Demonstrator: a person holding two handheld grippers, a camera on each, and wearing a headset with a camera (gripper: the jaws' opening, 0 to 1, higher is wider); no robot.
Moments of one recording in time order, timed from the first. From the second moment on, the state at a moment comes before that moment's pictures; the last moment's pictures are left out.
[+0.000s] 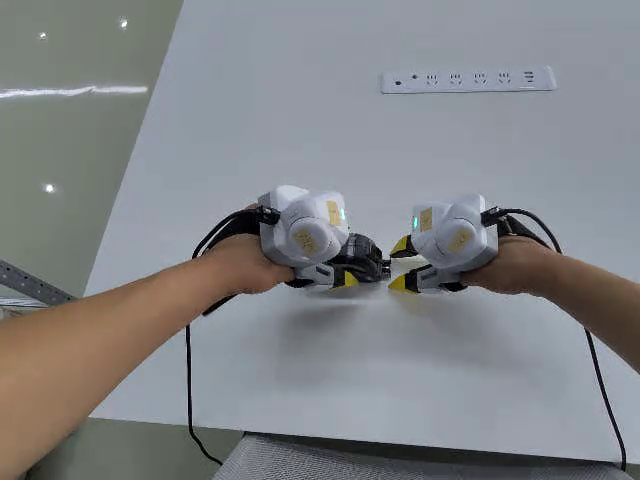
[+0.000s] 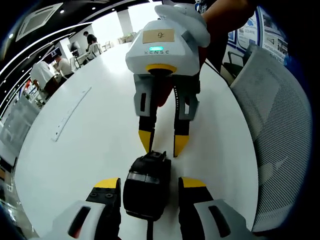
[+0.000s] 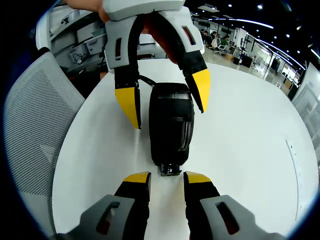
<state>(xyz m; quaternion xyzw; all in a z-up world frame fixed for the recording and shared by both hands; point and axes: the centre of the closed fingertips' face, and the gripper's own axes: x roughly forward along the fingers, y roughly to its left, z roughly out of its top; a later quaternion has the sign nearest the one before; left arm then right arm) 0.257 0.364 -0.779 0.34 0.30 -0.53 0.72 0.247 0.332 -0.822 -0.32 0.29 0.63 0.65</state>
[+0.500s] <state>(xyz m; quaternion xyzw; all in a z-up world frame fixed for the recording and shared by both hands) 0.260 0.363 -0.781 0.36 0.30 -0.54 0.70 0.249 0.338 -0.826 -0.32 0.29 0.64 0.64</state>
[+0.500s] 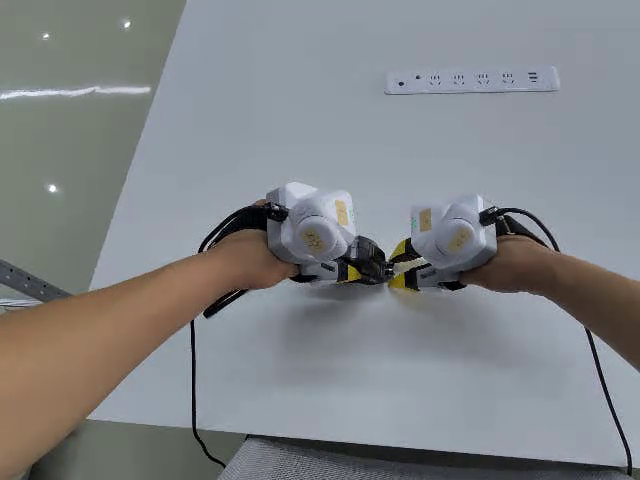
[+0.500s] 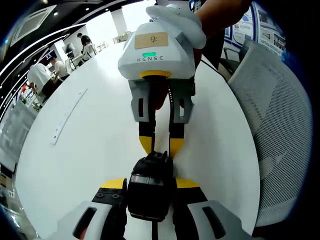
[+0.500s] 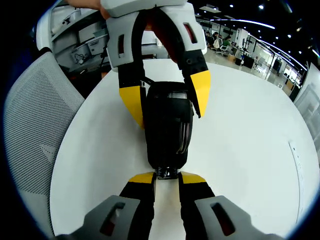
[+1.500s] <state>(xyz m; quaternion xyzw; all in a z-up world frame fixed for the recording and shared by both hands) 0.260 0.363 -0.780 0.36 0.31 -0.55 0.69 0.251 0.331 -0.822 -0.28 0.29 0.64 0.65</state>
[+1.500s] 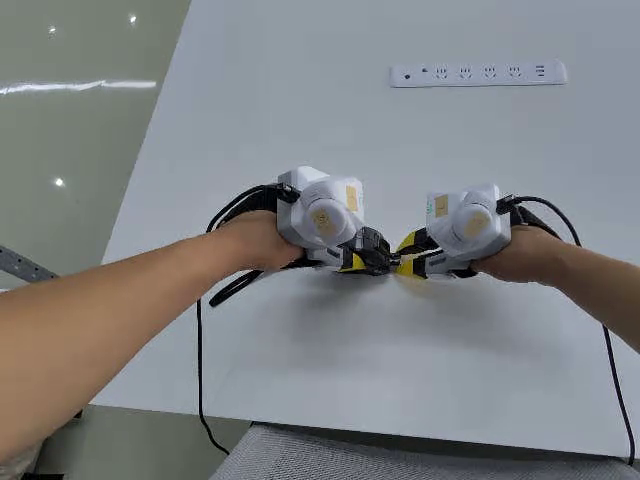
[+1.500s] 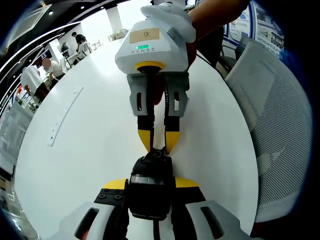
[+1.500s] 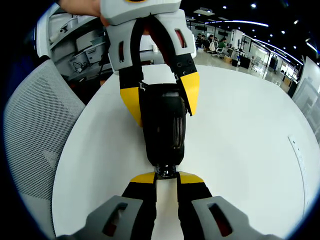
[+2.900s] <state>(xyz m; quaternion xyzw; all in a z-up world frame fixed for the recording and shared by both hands) 0.260 0.362 -0.778 0.36 0.31 -0.55 0.69 0.252 0.276 -0.807 -0.28 0.30 0.64 0.65</state>
